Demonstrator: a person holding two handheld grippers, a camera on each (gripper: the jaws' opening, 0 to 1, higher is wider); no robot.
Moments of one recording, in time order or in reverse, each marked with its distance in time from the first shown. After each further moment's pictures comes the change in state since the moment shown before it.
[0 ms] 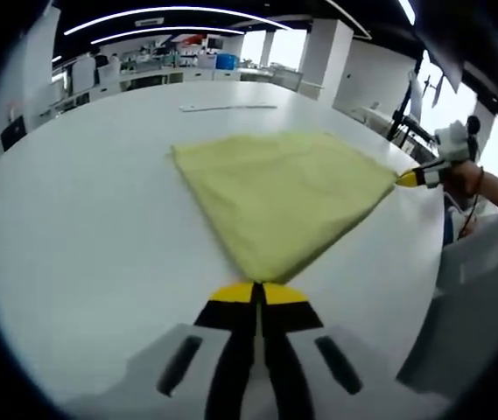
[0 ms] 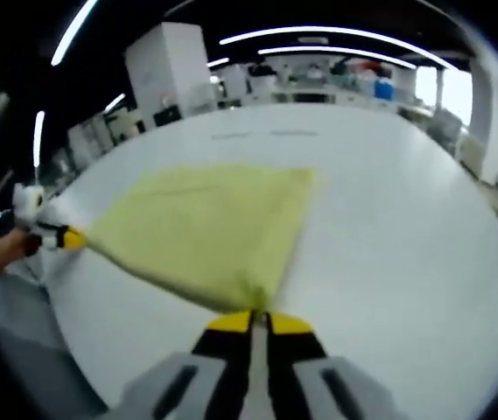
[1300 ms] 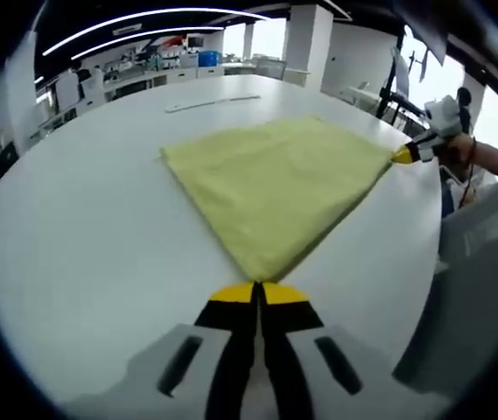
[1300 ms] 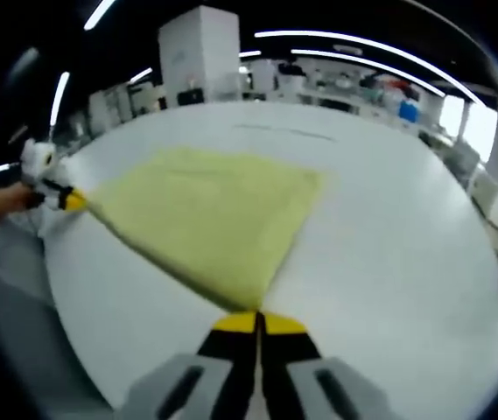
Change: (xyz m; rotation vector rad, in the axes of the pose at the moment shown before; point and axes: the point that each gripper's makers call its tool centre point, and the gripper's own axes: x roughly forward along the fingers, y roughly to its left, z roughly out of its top) left arm -0.002 0.001 -0.015 0.108 0.044 0.004; right arm -0.013 -0.008 -0.010 -0.213 0.037 0.012
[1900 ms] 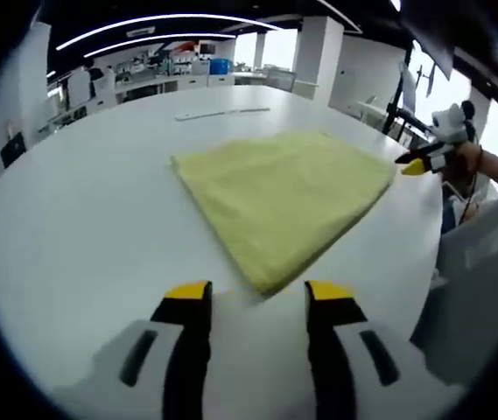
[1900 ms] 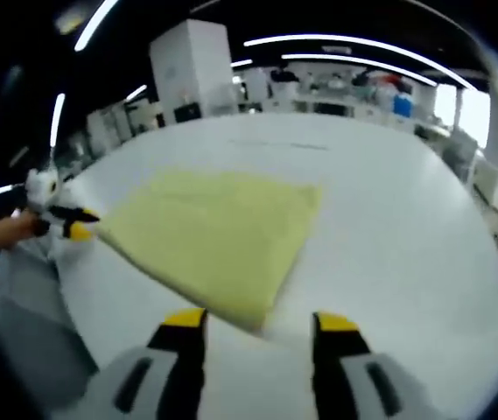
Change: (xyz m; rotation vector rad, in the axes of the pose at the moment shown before) left arm -0.009 -0.004 0.016 -0.072 -0.091 -0.001; right arm -0.021 0.007 0.027 0.059 -0.068 0.039
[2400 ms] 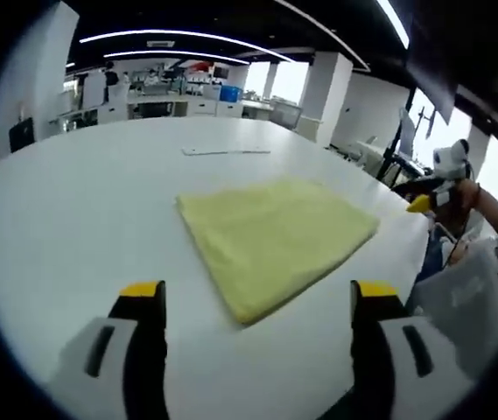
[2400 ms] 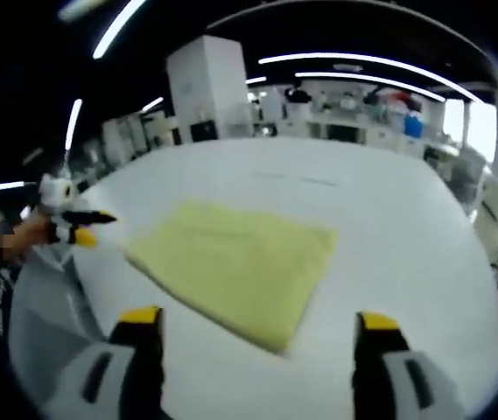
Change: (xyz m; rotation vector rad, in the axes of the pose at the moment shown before) left arm -0.042 -0.015 0.050 -0.074 -0.128 0.000; right arm -0.043 0.029 0.045 -0.020 -0.078 0.065
